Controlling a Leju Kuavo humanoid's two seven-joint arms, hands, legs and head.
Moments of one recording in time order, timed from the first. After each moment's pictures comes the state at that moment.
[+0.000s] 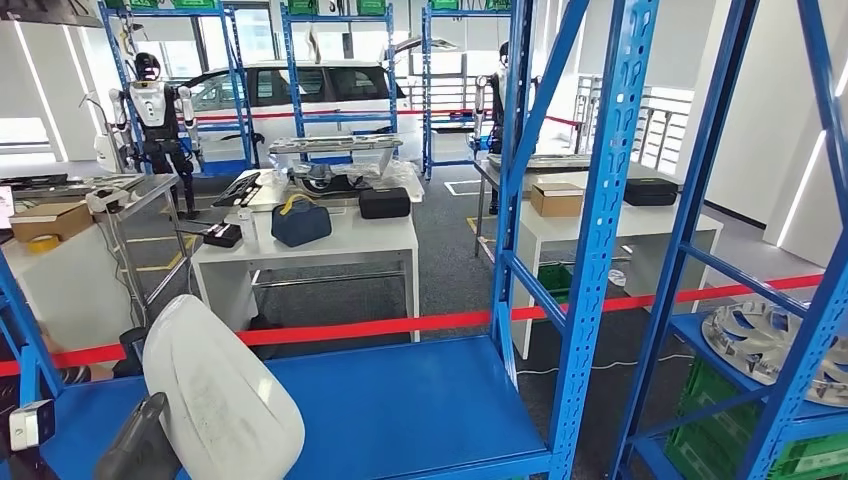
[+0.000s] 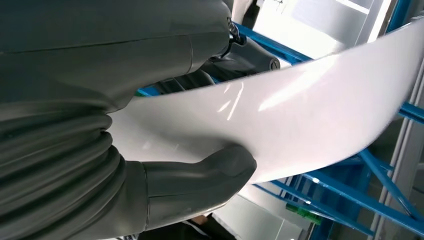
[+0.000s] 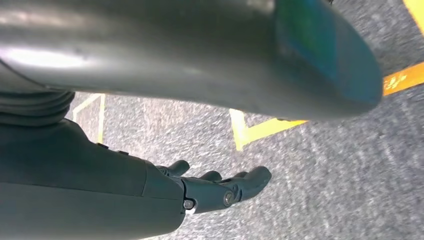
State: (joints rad) left arm -0.49 0.14 -0.12 -1.18 1.21 -0.70 -0.05; right arm -0.03 0.10 -0.44 -0.17 0.37 0.11 0.06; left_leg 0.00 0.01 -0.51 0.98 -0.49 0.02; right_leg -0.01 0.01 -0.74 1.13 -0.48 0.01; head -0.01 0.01
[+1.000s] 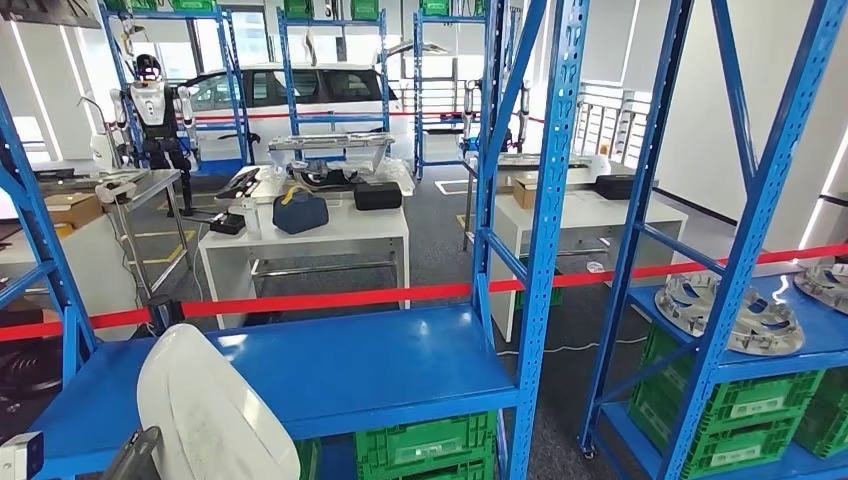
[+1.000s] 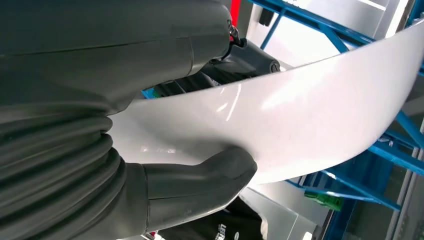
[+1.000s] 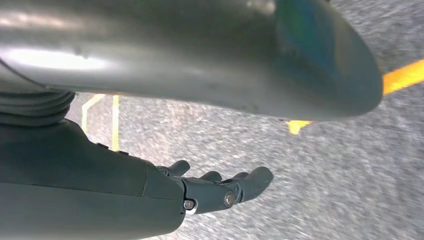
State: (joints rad) left arm -0.41 0.16 -0.13 -1.23 1.20 -0.71 -0.05; right arm -0.03 0.10 -0.44 -0.17 0.36 0.09 0.08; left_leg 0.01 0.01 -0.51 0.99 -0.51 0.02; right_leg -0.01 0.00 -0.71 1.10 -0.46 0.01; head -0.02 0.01
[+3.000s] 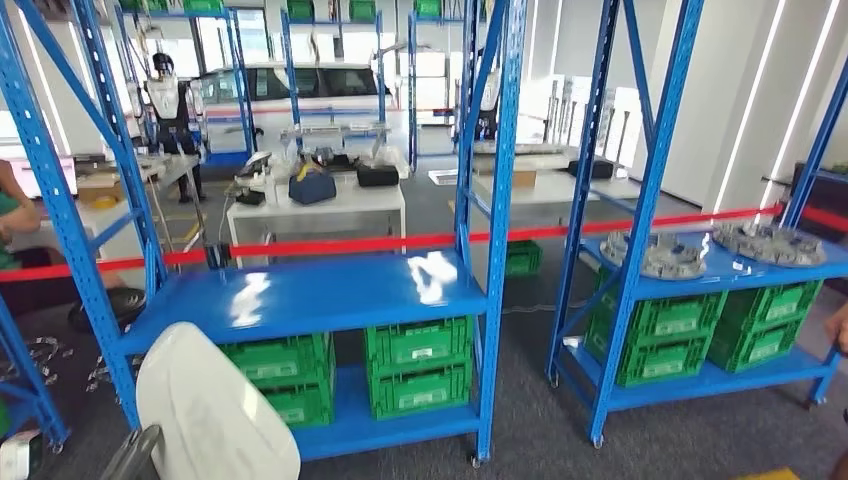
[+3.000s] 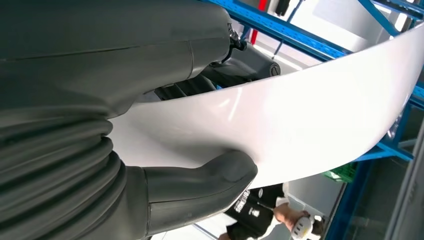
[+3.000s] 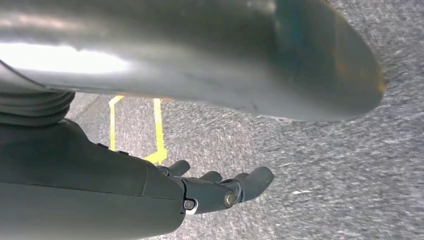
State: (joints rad) left arm -0.42 0.15 -0.10 -1.22 1.17 -0.68 -0.04; right arm -0.04 0.11 -0.46 -0.17 0.37 0.09 0.10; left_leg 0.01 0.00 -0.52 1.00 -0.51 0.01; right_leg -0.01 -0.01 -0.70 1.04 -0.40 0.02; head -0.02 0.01
